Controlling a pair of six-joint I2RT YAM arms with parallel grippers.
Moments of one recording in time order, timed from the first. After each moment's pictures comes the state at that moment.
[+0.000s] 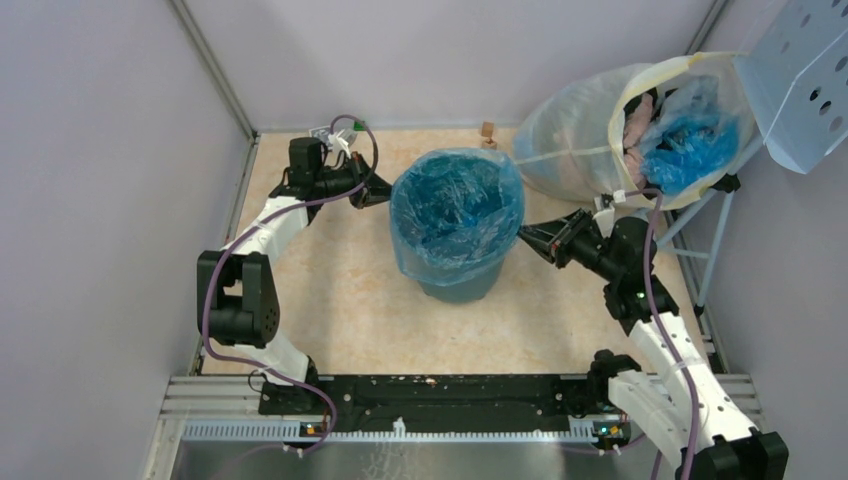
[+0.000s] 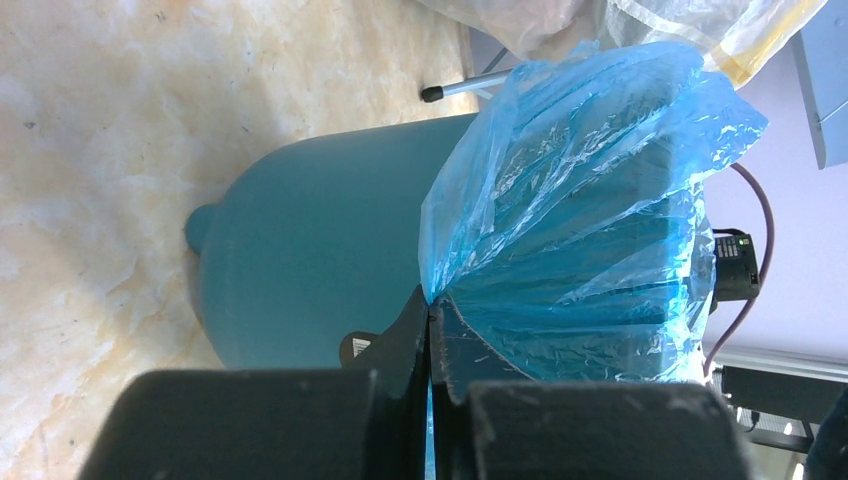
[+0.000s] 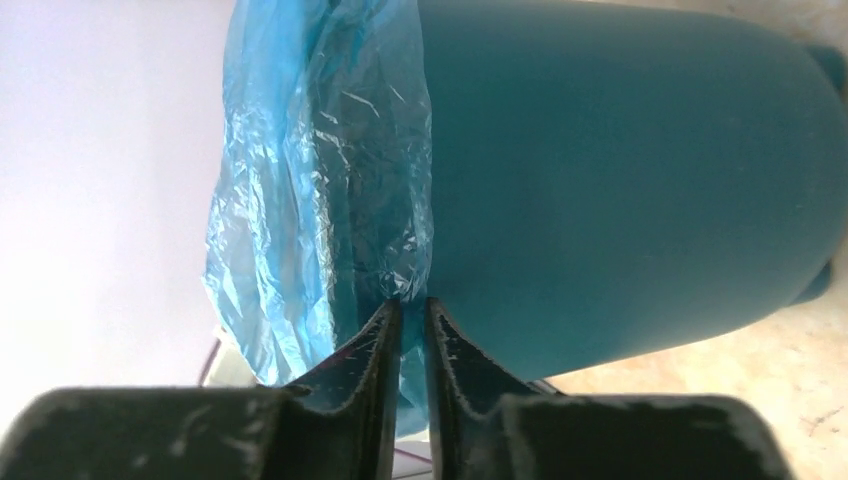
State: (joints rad) left arm -0.09 1.63 1.17 -0.06 1.00 -0.78; right arm 0.20 0.74 0.58 -0.05 -0.52 1.33
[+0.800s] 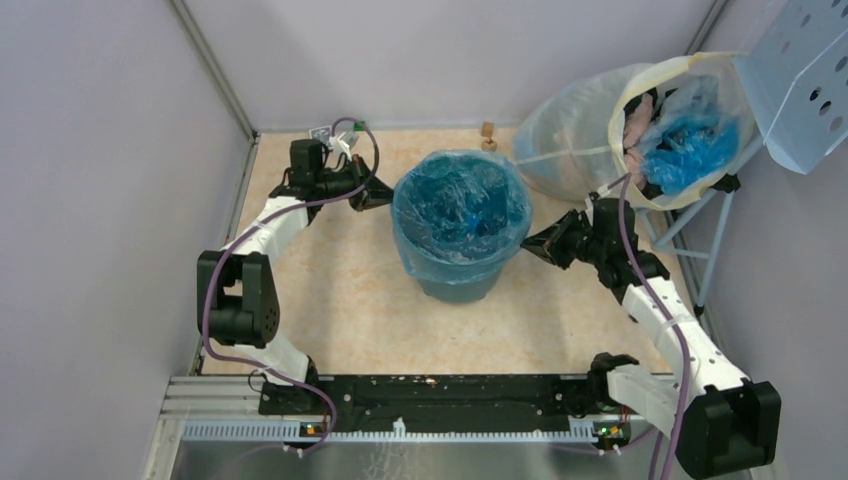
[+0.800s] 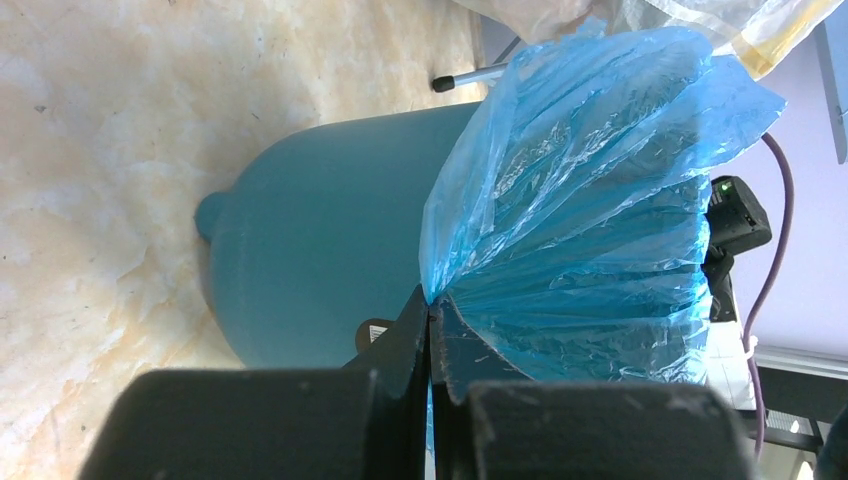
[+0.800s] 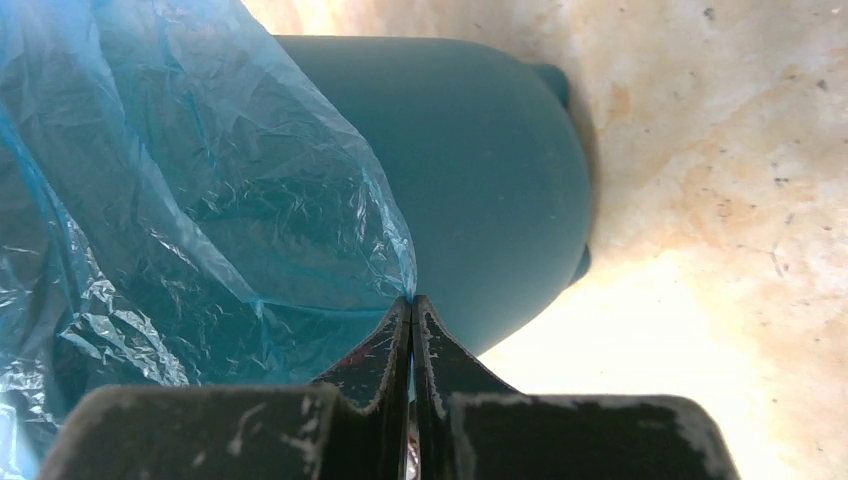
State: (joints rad) left arm -0.09 1.63 1.17 -0.10 1.00 -0.74; right arm 0.19 0.96 0.72 -0.34 -0.42 1.05
